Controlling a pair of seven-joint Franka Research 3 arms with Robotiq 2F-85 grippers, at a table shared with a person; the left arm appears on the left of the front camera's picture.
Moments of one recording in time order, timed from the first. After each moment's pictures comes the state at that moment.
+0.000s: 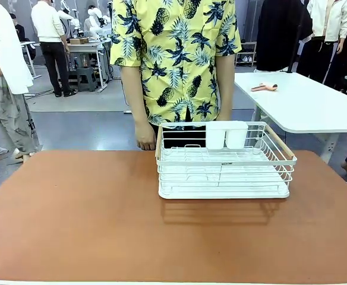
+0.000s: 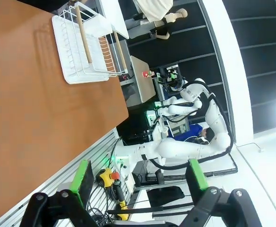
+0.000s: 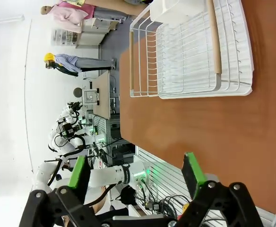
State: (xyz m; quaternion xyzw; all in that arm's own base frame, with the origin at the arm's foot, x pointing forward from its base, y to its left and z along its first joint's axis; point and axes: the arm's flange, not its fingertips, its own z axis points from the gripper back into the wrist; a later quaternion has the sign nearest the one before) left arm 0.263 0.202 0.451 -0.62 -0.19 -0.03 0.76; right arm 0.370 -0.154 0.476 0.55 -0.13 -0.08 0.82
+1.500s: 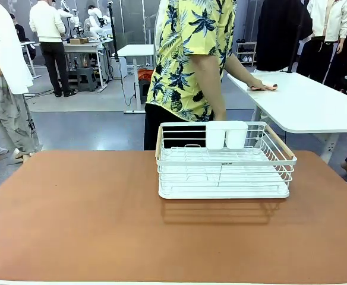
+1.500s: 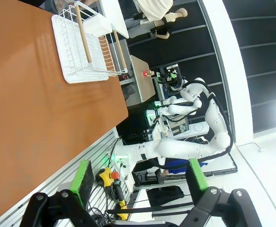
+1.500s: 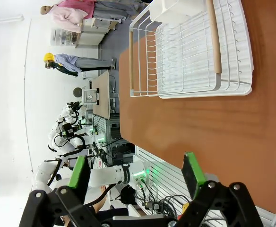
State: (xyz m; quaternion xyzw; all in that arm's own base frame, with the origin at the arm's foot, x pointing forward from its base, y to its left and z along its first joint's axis) left arm 0.263 0.201 0.451 -0.62 -0.19 -0.03 0.76; right arm 0.370 -0.154 0.476 0.55 -0.13 -0.08 0.82
